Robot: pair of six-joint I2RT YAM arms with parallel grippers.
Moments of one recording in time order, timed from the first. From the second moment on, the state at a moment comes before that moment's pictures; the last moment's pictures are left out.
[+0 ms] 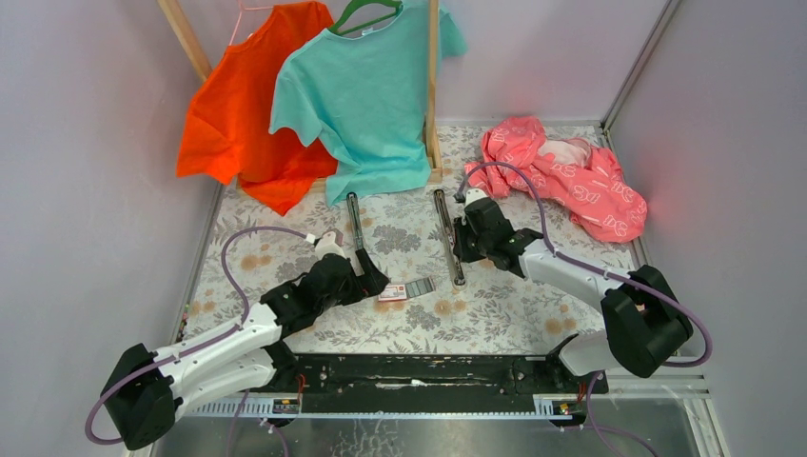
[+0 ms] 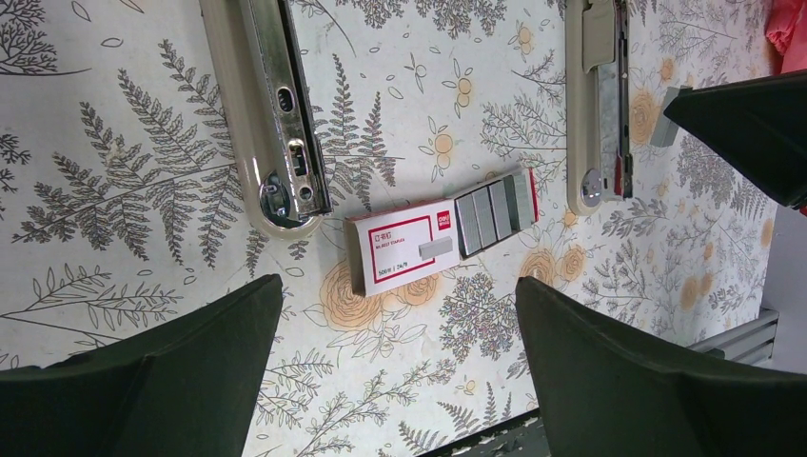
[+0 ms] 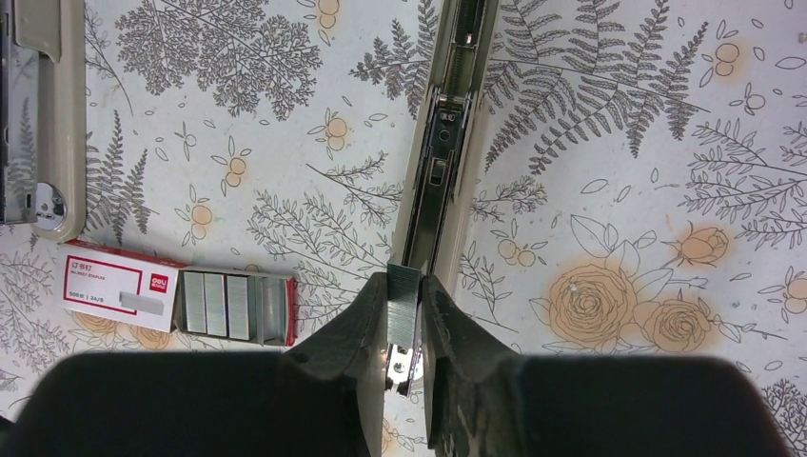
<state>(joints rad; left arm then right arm) -0.81 0.87 0.41 -0.24 -0.21 -0.97 0.63 1.41 0.80 -0.21 0.05 0.32</state>
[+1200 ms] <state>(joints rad) -0.81 0.89 0.40 -0.24 -0.20 -0.97 0.59 1.47 0.76 -0.14 -0.06 0.30</state>
